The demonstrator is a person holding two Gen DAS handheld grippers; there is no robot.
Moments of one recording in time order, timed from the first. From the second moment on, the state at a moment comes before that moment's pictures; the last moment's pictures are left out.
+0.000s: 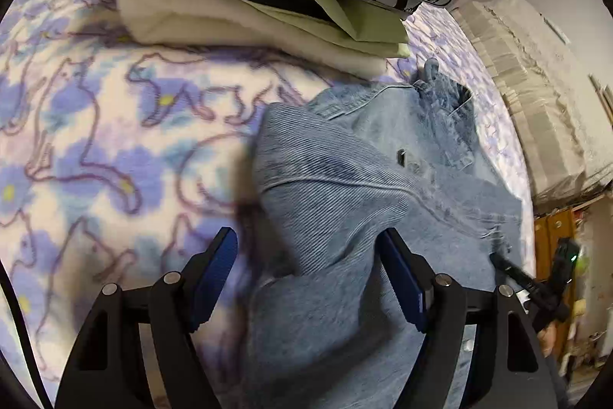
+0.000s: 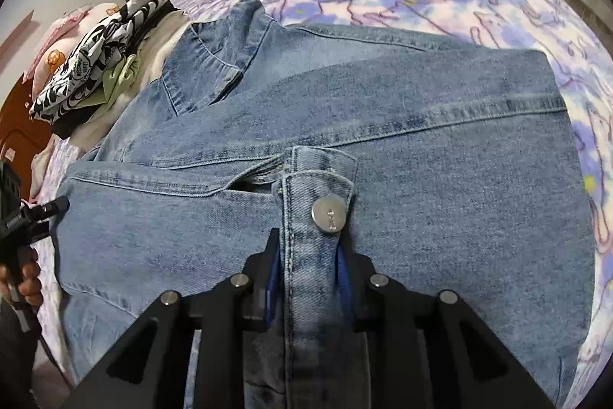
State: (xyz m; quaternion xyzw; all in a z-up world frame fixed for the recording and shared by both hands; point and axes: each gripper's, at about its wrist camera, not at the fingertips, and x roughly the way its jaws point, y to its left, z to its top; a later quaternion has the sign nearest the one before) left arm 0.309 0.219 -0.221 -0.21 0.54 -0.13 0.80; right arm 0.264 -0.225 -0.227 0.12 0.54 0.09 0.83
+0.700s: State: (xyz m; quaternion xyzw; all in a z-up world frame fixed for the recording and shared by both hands) left arm 0.330 0.185 -0.138 -0.02 0.42 -0.12 0.90; right arm 0.259 -0.195 -0.194 0.05 0.46 0.09 0.88
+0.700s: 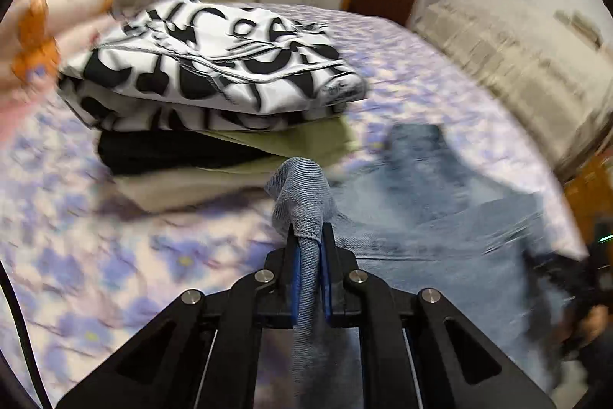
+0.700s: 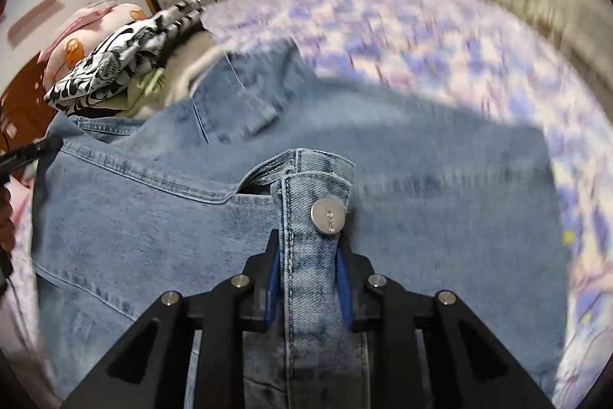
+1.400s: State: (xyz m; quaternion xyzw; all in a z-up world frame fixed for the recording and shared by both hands) left arm 0.251 0.250 -0.218 -0.15 0.57 -0.08 0.80; right arm 0.227 -0.246 -0.213 0.13 0.56 0.10 0.81
